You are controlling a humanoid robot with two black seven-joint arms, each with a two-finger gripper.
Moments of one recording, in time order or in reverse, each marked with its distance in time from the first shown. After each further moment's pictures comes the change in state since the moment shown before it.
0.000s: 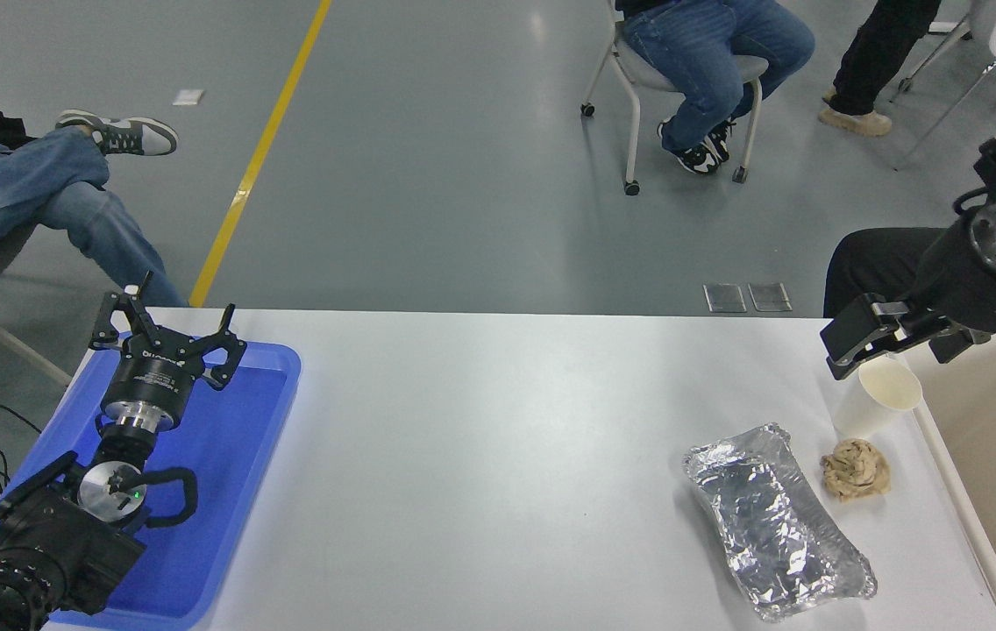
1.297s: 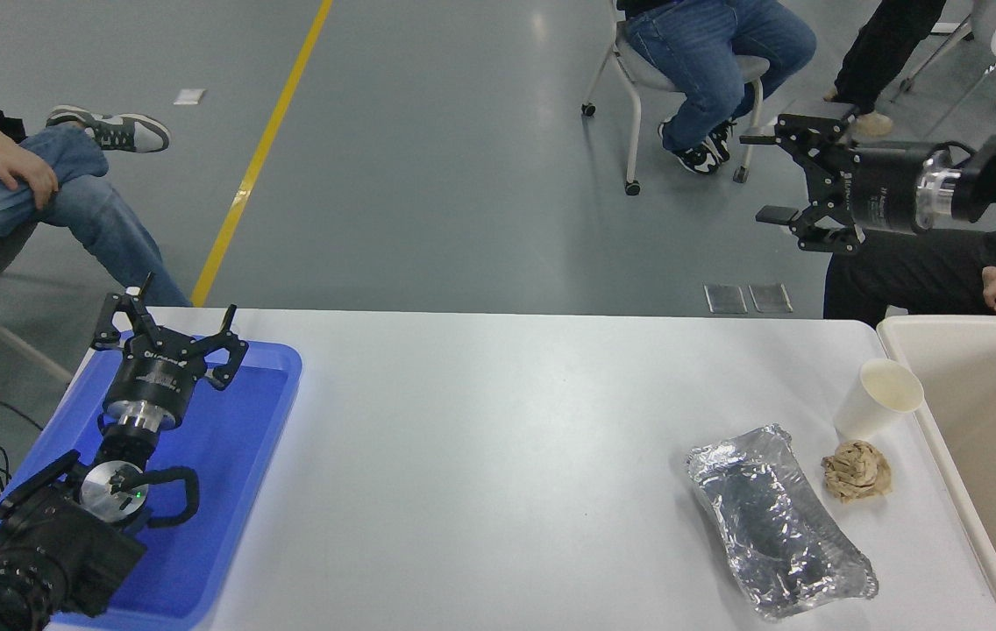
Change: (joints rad) left arm -0.001 -0.005 0.001 0.001 0.000 0.000 0.000; right arm -0.911 -0.299 1.070 -0.638 0.082 -0.077 0.016
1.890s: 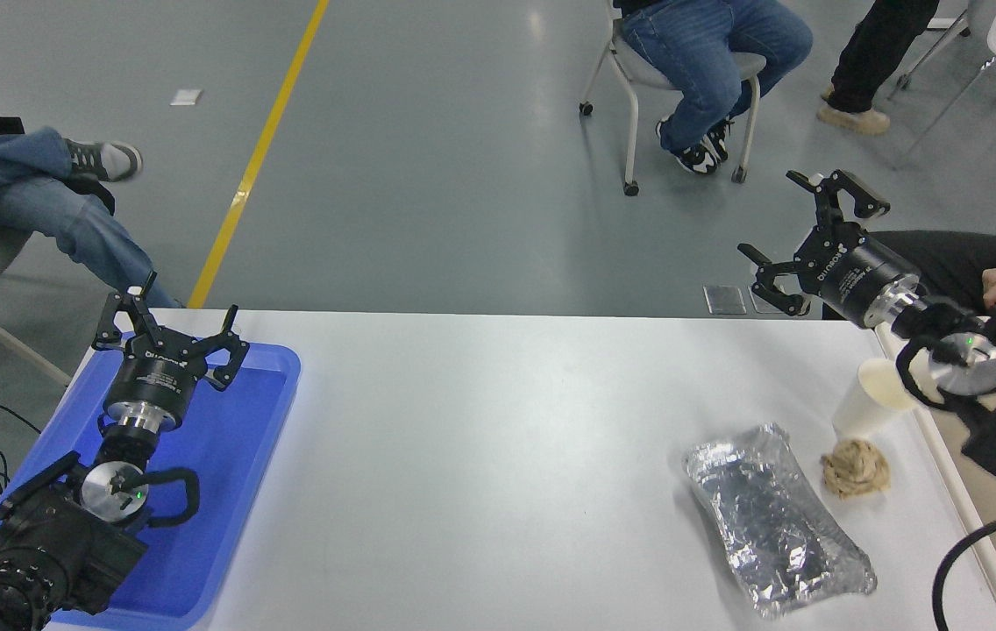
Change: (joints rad) left arm 0.001 0.001 0.000 0.000 -0.001 0.000 0.000; right arm -0.503 0.217 0.688 -0.445 0.293 0.001 0.005
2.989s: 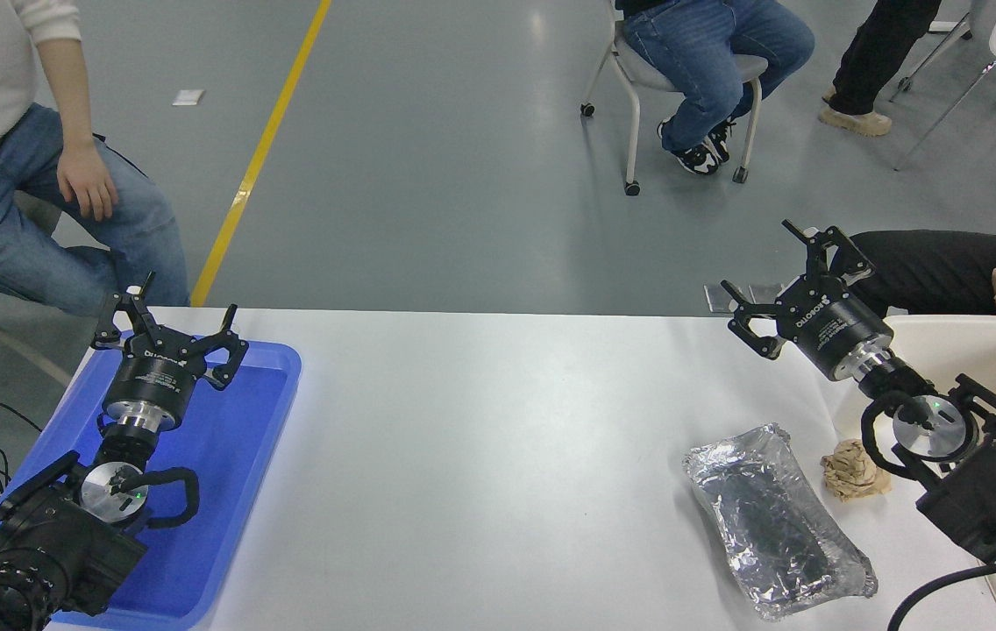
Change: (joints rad) left arm 0.000 0.000 0.000 0.000 0.000 0.000 0.000; right arm -0.293 0.169 0.320 -0.040 0.124 0.032 0.028
